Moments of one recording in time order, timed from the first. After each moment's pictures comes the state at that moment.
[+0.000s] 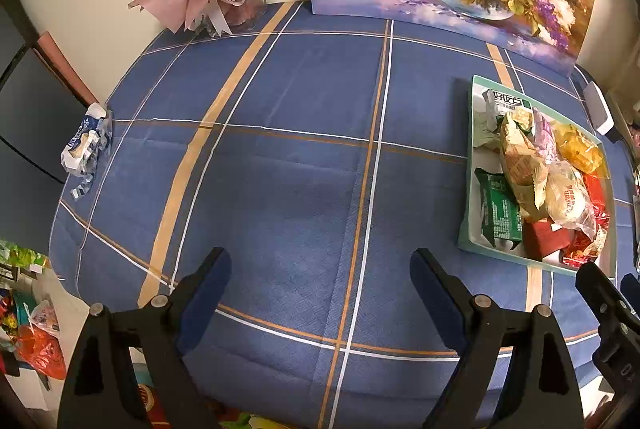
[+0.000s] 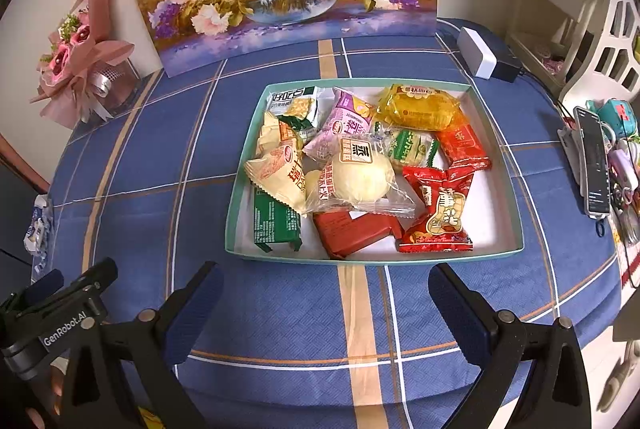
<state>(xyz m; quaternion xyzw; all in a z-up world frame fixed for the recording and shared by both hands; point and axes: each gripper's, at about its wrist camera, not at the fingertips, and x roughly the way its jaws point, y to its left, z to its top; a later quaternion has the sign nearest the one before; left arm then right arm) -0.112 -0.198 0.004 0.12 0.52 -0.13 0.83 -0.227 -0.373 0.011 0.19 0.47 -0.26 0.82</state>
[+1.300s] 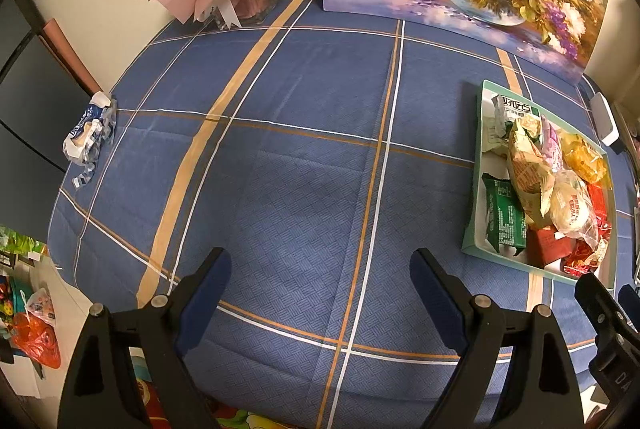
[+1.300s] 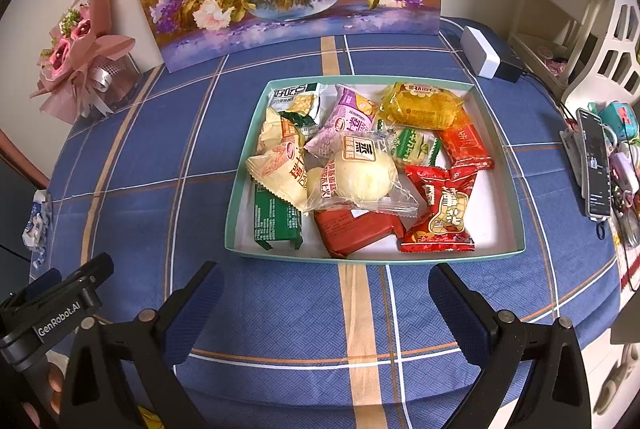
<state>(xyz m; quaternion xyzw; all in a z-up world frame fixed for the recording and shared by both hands) -0.108 -0.194 0.003 0.11 0.53 -0.11 0.83 -0.224 -0.373 0.008 0.19 0.47 -0.25 0.82</state>
